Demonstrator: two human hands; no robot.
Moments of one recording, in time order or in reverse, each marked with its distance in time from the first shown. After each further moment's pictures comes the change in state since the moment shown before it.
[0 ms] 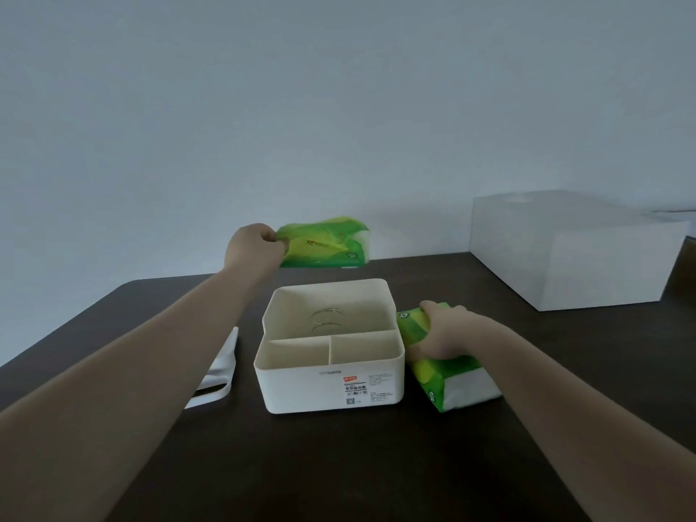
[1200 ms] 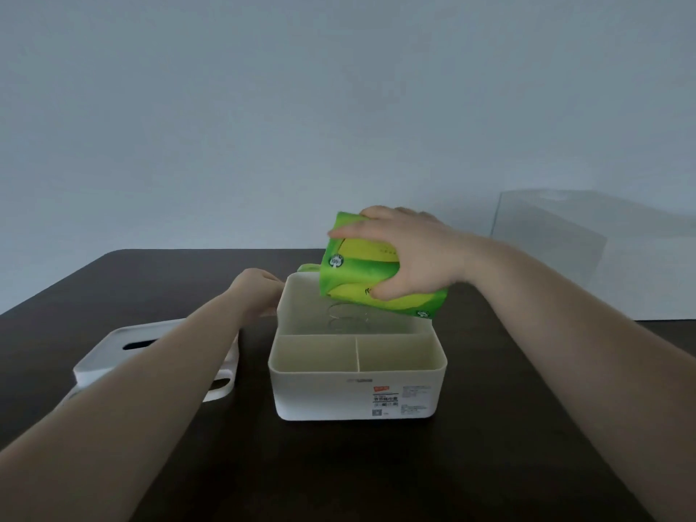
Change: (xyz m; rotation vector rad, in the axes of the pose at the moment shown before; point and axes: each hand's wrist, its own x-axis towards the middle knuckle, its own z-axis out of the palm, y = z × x) left_hand 0.017 -0.101 0.035 -0.107 -0.311 -0.283; right_hand 0.008 -0.081 -0.060 -0.274 0.374 -0.778
